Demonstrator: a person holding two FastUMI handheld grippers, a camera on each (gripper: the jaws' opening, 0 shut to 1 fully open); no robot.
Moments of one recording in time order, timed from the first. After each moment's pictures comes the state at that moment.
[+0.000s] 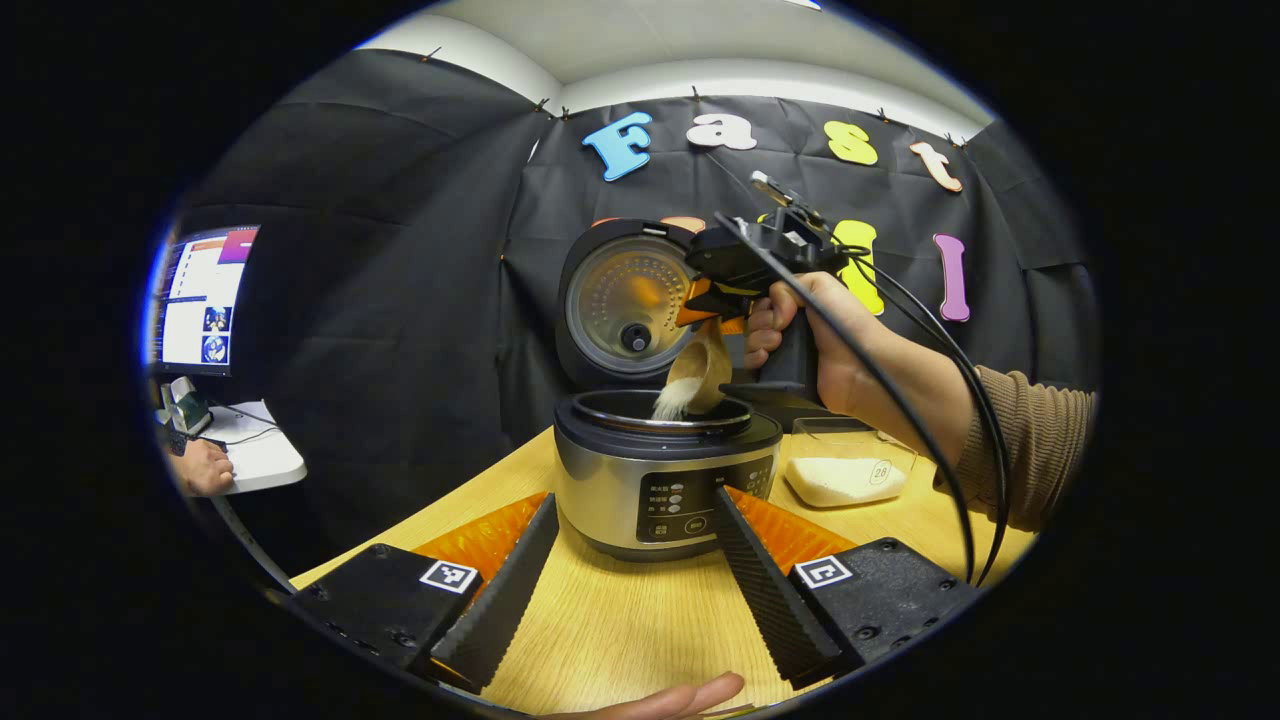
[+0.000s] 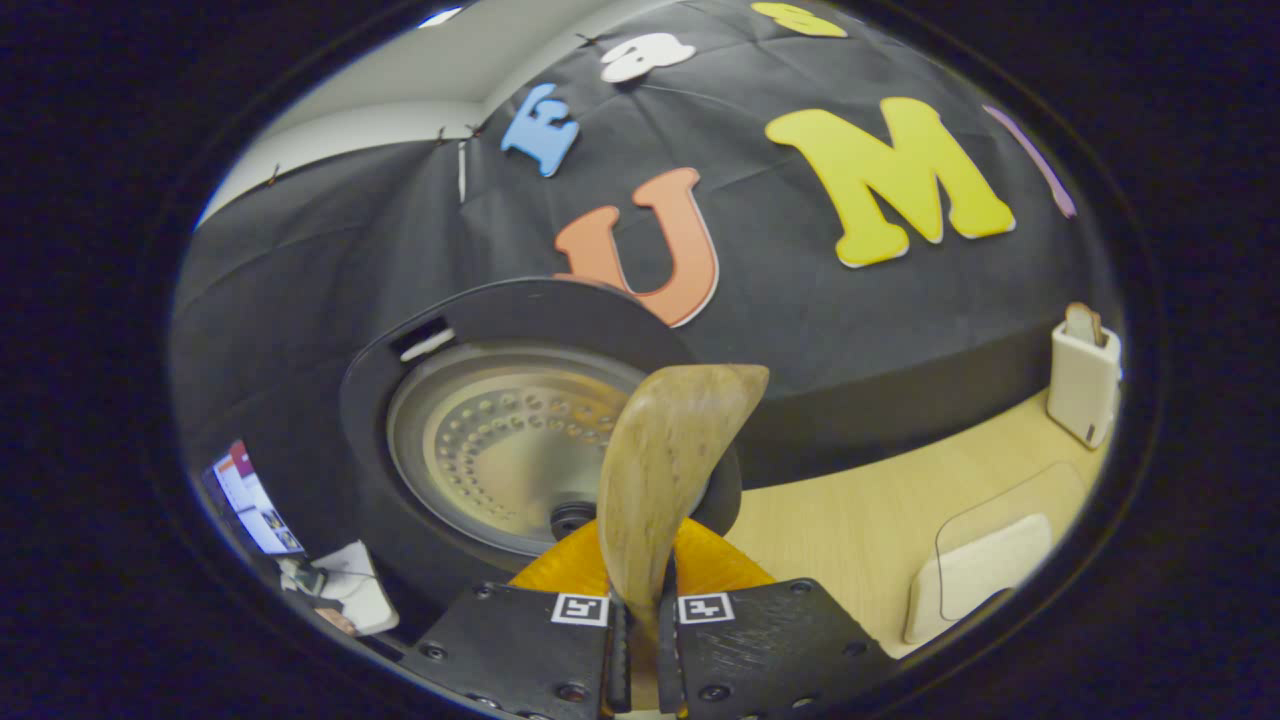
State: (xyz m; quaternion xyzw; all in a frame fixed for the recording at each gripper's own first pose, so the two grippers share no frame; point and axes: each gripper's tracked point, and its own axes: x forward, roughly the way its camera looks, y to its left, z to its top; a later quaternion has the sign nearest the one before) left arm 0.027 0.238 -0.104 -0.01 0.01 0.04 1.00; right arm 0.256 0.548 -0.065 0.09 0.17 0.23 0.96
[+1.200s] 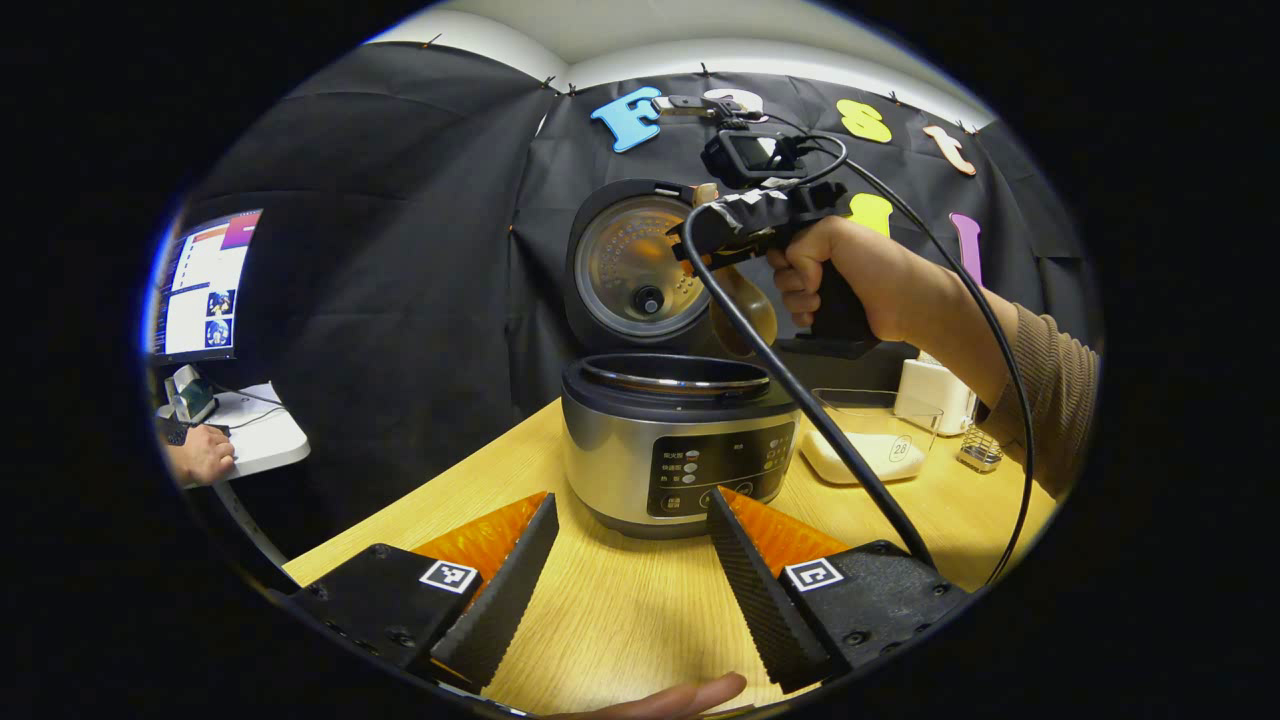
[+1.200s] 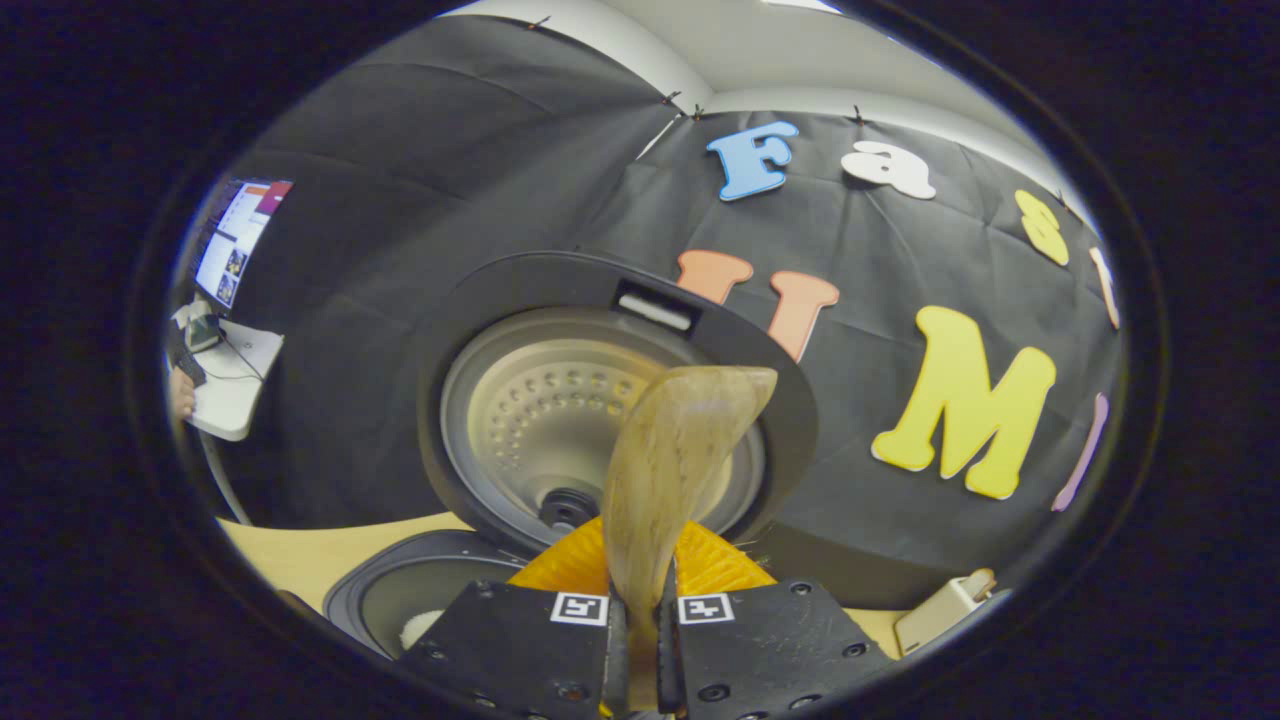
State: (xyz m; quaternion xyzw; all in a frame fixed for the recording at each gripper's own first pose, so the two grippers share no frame) left arm 0.038 0.239 -0.132 -0.01 0.06 0.06 1.00; right arm 0.256 0.543 -0.031 -0.22 0.04 0.20 0.95
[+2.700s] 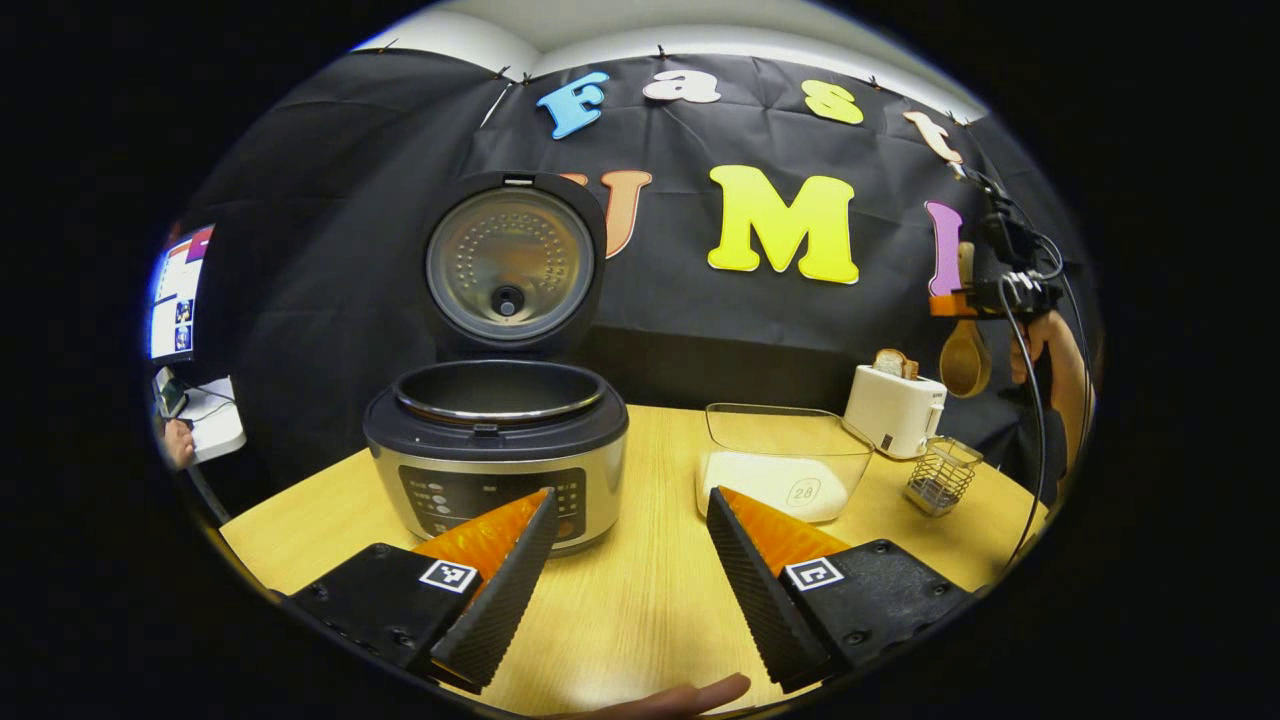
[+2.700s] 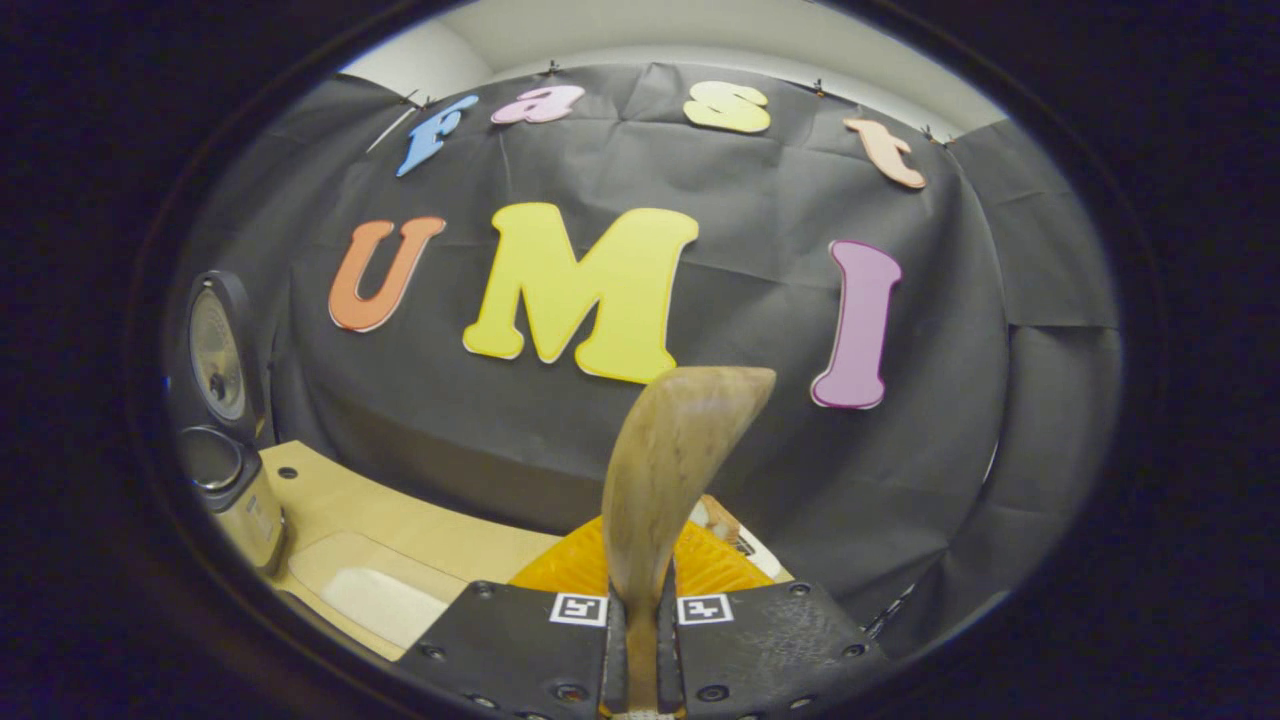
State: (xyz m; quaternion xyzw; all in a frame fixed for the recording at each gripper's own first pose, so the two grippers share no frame) left arm 0.109 0.088 -0.107 -0.03 0.07 0.03 1.00; right arm 0.277 0.031 -0.012 -0.10 0.08 -0.05 0.99
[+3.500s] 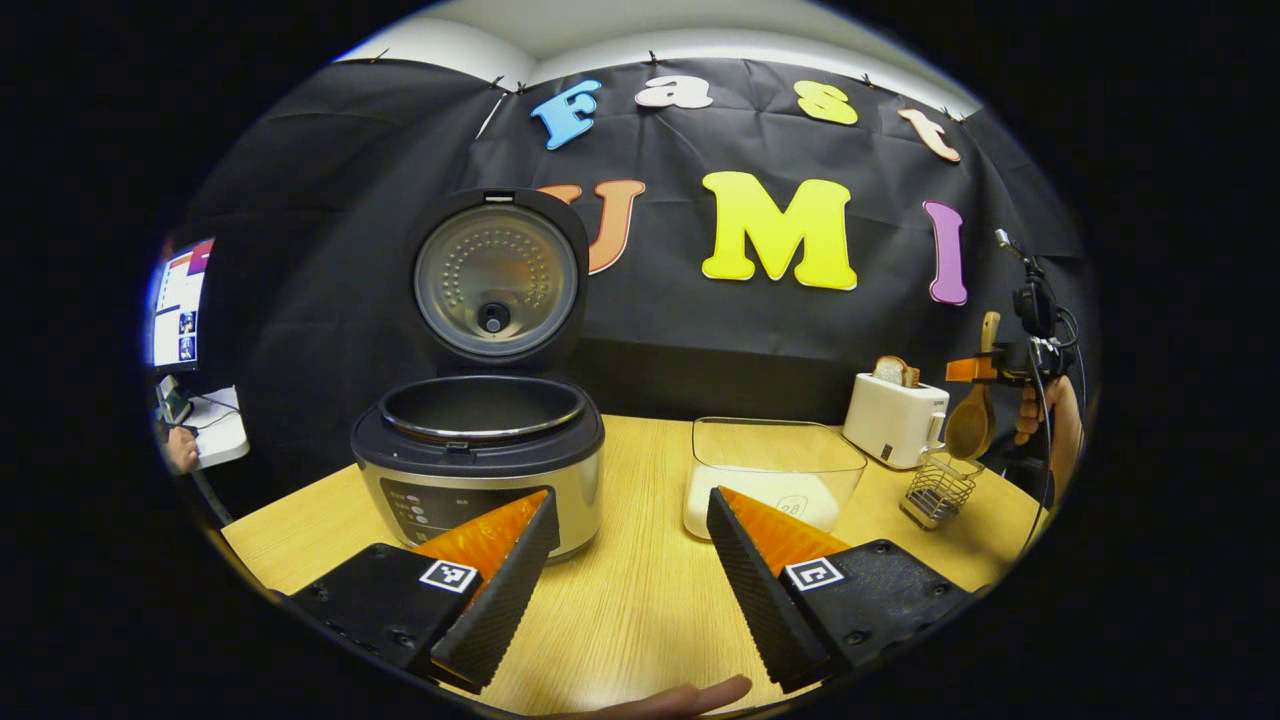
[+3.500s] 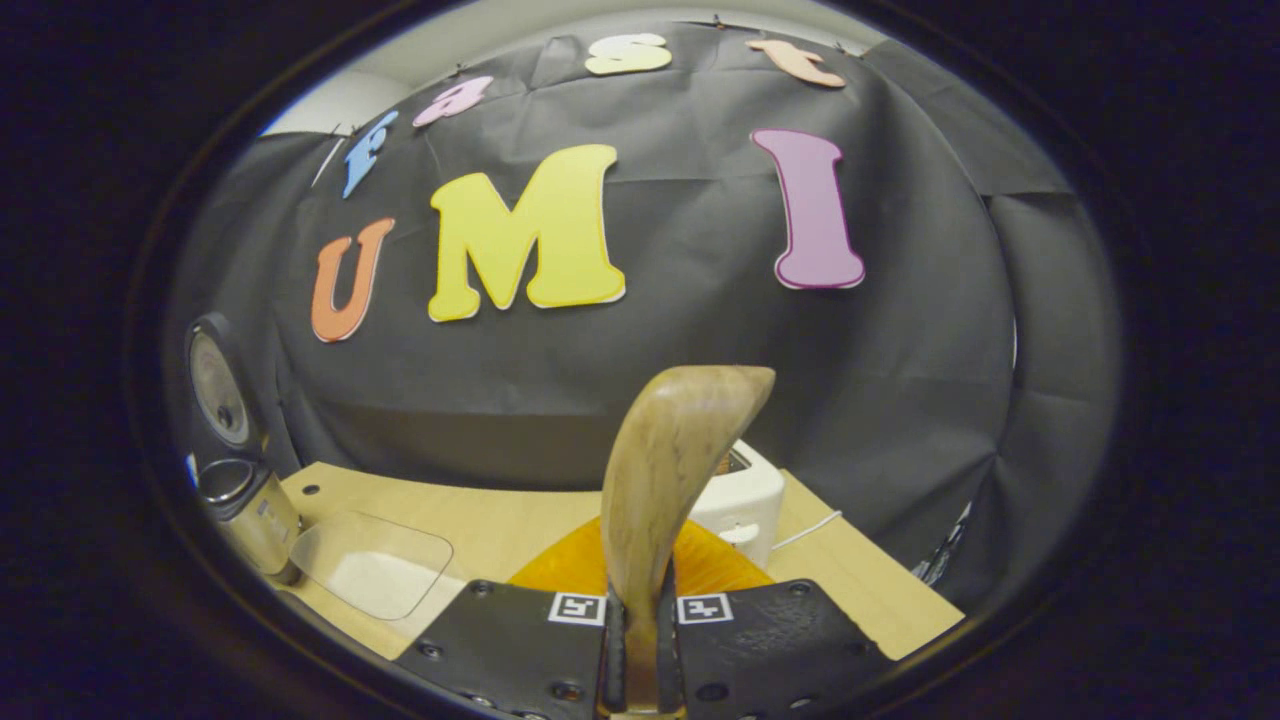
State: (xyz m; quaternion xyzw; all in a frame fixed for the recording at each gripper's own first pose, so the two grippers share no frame) left arm 0.111 0.073 -0.096 -0.02 0.06 0.04 1.00; right arm 0.268 -0.019 -0.088 0.02 0.14 -0.03 0.99
